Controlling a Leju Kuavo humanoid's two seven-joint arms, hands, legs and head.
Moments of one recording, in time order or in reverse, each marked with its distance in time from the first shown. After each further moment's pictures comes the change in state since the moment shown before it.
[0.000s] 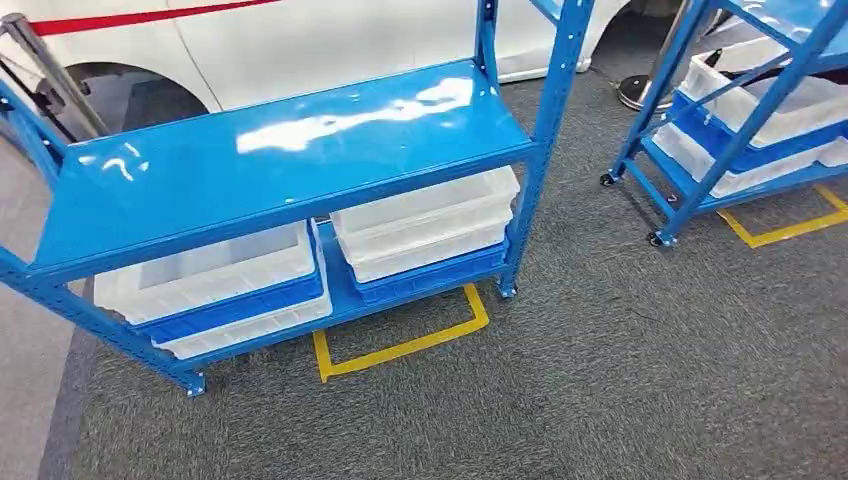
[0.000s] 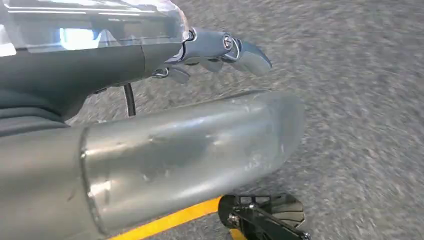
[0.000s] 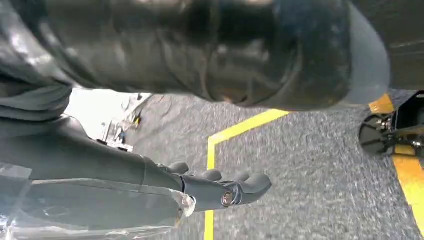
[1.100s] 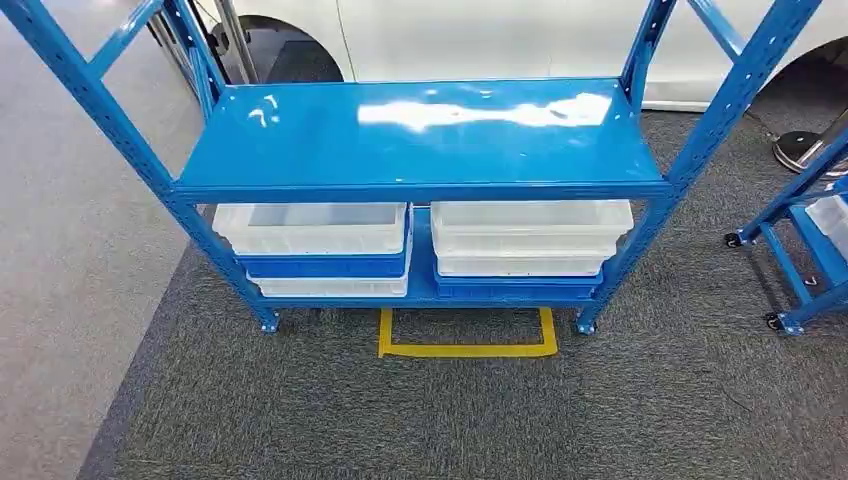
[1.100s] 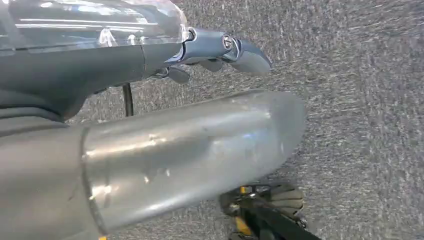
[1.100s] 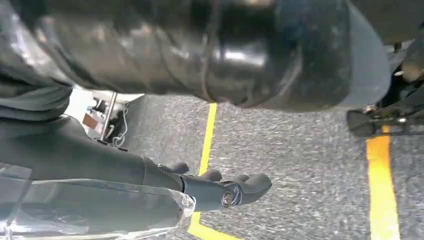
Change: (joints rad) left arm 0.002 -0.014 -0.007 -0.002 0.007 -0.026 -0.002; right arm -0.037 -0.005 -0.120 0.020 0.040 -0.036 -0.027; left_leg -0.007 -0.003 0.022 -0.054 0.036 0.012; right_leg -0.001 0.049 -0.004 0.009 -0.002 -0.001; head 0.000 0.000
